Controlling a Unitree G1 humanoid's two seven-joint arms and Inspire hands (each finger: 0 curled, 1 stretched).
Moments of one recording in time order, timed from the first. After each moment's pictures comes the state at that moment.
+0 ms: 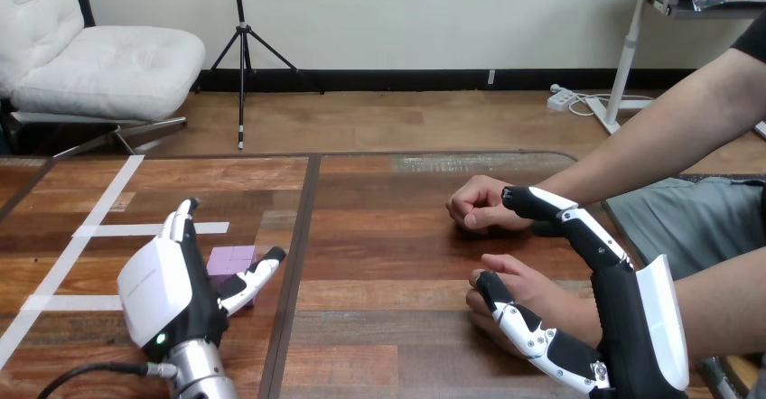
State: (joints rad) left arm -0.36 0.17 -0.19 1.02 0.54 -0.17 0.89; right arm 0.36 -0.12 0.02 -0.04 -0.51 -0.77 -0.30
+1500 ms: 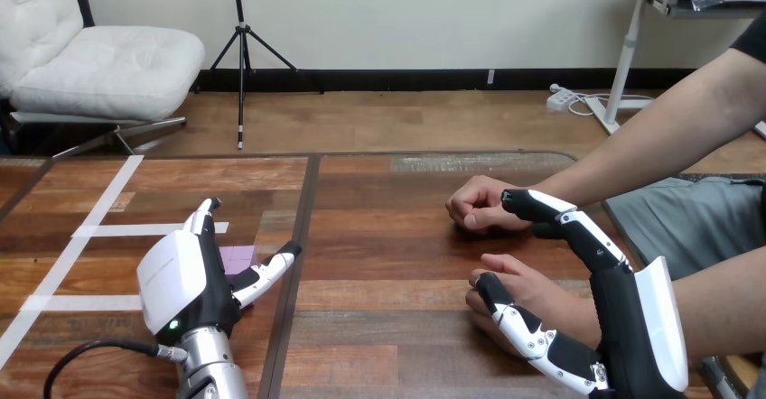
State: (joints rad) left arm -0.42 0.16 -0.21 1.10 0.52 -0.17 0.81; right arm 0.36 -0.12 0.02 -0.04 -0.51 -0.76 -0.29
